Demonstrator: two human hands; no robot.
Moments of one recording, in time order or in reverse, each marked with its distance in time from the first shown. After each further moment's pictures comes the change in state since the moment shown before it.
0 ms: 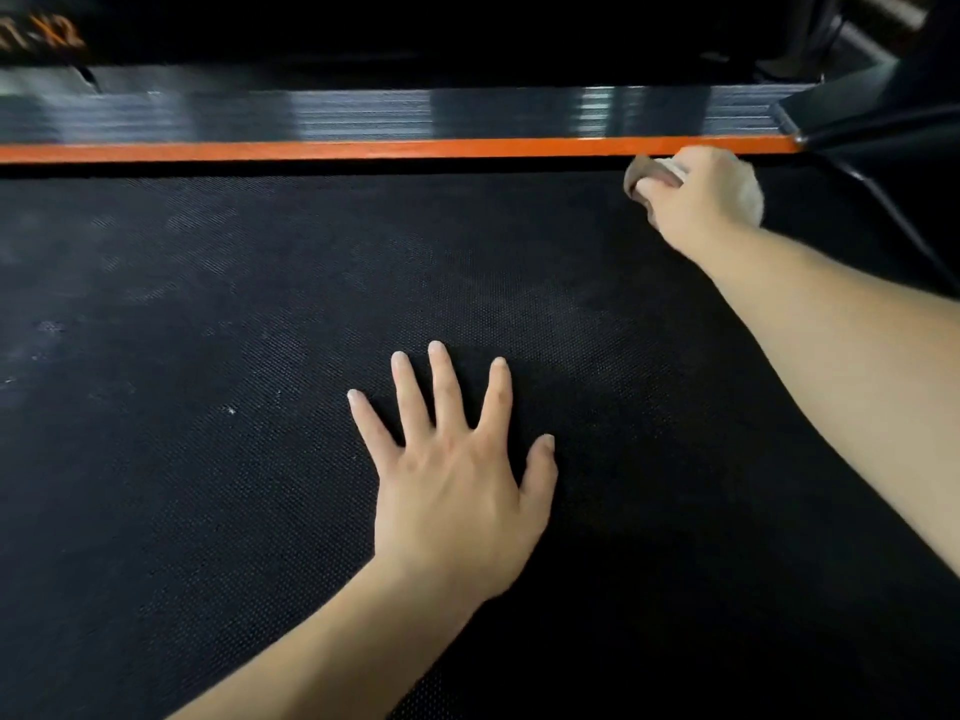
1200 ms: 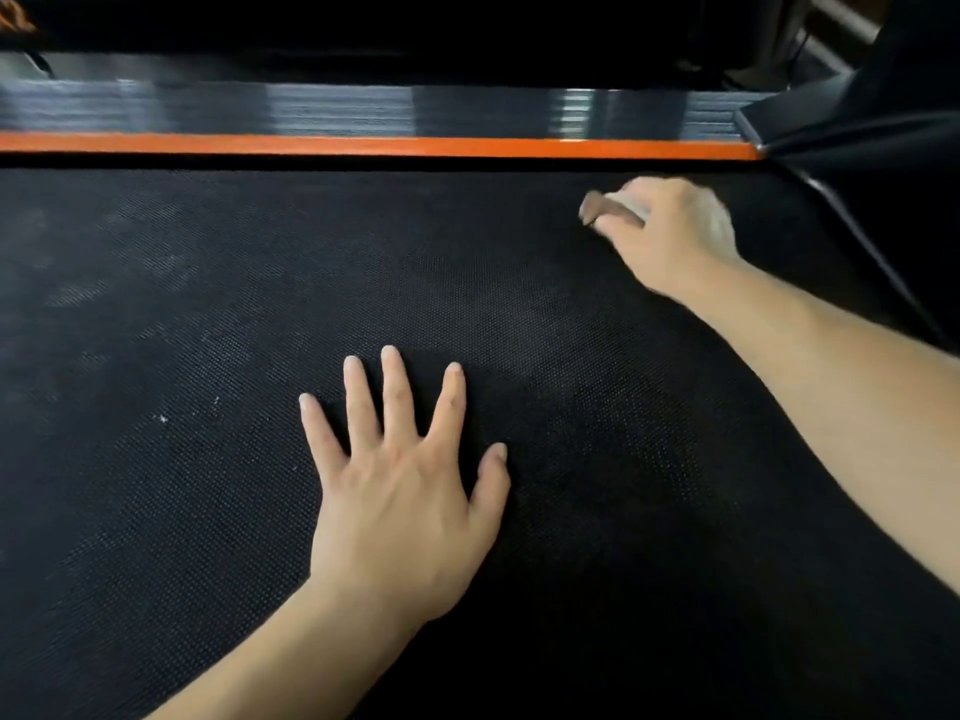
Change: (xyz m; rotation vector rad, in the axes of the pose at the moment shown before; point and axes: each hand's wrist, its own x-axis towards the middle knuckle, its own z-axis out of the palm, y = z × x) left_hand -0.001 0.001 0.003 0.034 0.011 0.007; right_hand -0.015 0.029 -0.005 -0.052 -0.104 -0.221
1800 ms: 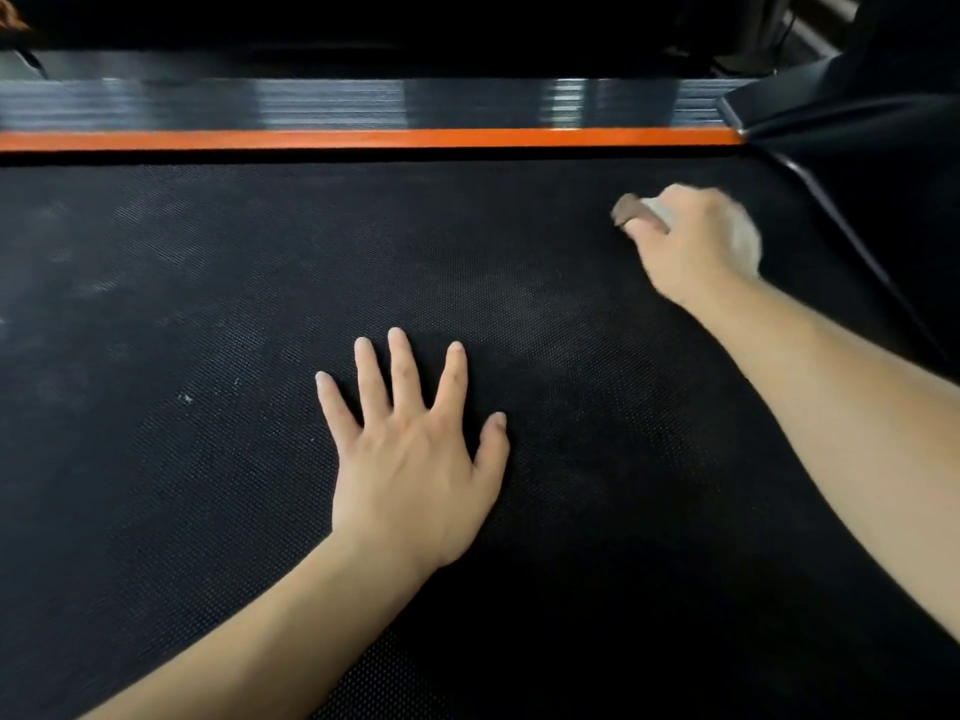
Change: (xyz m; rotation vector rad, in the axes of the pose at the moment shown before) left_hand 0.000 0.001 -0.004 -0.024 -0.016 0.008; right_hand -0.041 0.005 -0.018 -0.057 0.070 0.163
